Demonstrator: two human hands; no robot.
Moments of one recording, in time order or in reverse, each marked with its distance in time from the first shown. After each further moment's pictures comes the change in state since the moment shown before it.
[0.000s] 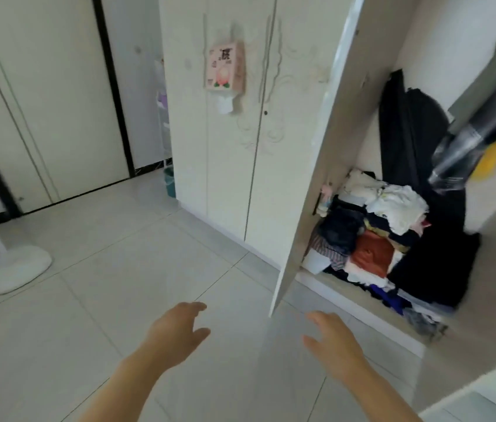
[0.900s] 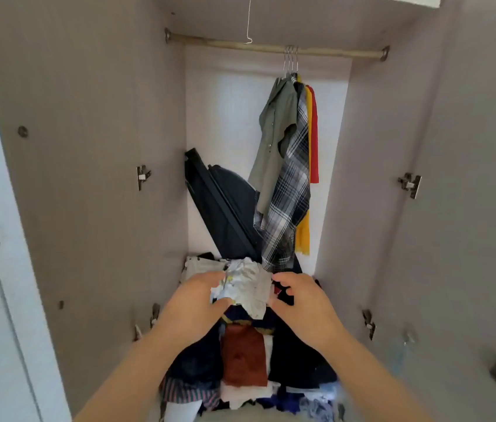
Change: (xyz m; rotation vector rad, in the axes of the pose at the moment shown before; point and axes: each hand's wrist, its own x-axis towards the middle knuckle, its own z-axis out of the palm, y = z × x) left_hand 0.426 0.490 -0.035 -0.132 0.034 0.854; right_hand 0.278 0.178 -0.370 0.131 0.705 0.150
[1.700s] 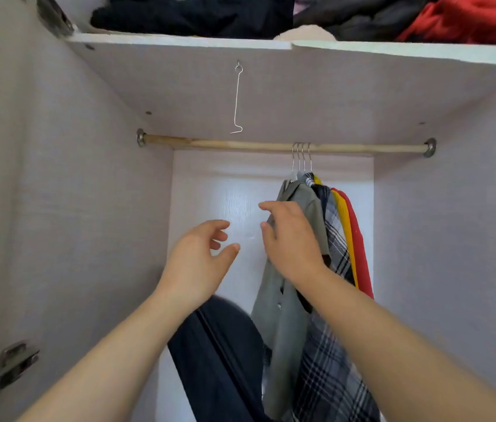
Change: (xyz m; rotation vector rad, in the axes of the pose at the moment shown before) left_hand 0.425 0.057 -0.096 -0.185 0.654 0.300; right_hand 0.469 -0.034 -0.126 -0.061 0.583 -0.536
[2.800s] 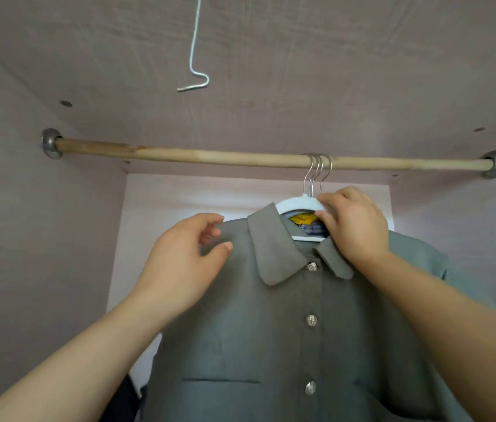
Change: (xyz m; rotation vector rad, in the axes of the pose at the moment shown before) left_hand 0.198 -0.089 0.112 0.015 0.080 0.234; right_hand 0.195 0.218 0.032 -0.538 0.339 -0.033
